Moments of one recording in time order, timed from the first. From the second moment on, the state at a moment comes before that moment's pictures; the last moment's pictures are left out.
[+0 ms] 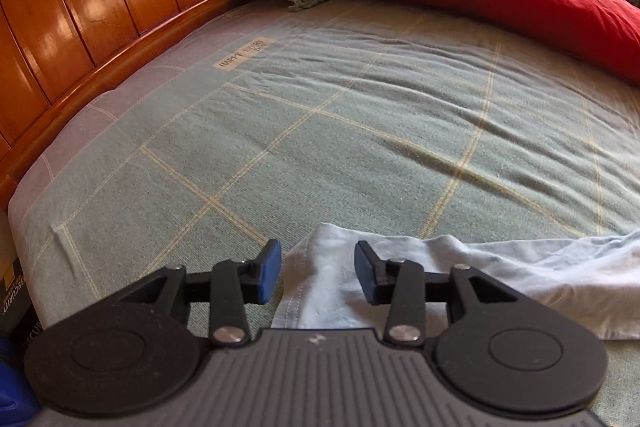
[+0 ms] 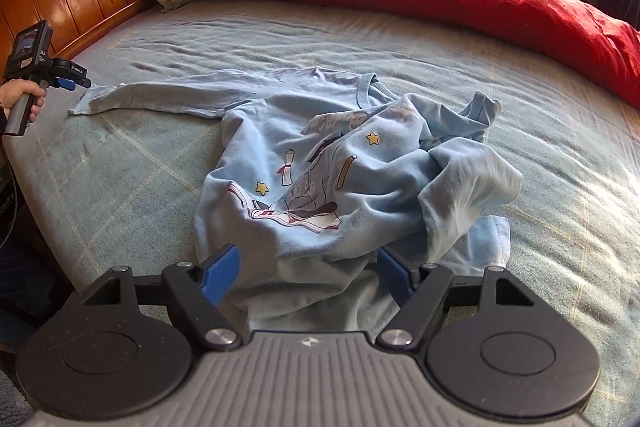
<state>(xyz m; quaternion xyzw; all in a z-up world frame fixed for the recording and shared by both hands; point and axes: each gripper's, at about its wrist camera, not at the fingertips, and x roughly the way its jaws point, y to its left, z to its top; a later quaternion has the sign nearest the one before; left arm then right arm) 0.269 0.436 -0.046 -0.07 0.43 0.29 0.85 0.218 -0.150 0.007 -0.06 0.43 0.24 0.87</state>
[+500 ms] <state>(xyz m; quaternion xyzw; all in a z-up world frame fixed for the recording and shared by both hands) 0.267 0.323 -0.020 0.01 0.43 0.16 0.89 0.186 -0.173 0.015 -0.06 0.37 0.23 0.90</state>
